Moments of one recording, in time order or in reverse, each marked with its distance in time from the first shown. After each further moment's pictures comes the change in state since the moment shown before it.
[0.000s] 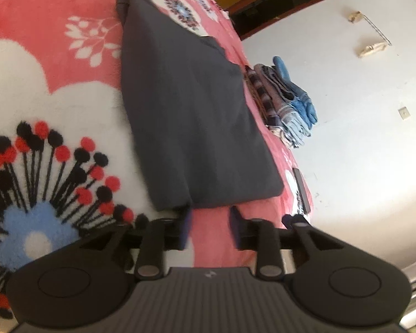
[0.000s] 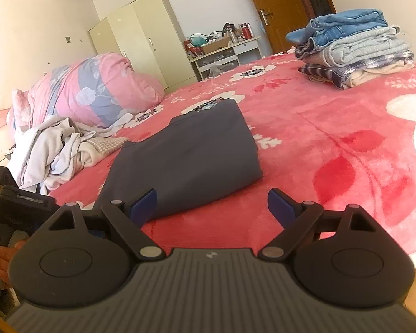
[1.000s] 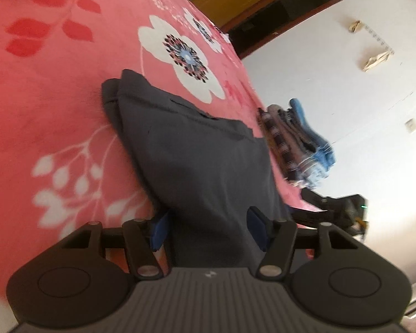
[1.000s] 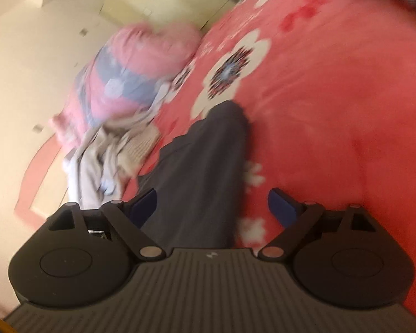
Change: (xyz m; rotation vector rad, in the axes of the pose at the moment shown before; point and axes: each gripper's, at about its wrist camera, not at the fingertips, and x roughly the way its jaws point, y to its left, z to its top) left arm 0.049 0.038 0.137 0.038 -0.053 -0.011; right arm 0.212 -0.117 0.127 0.313 0.424 0.438
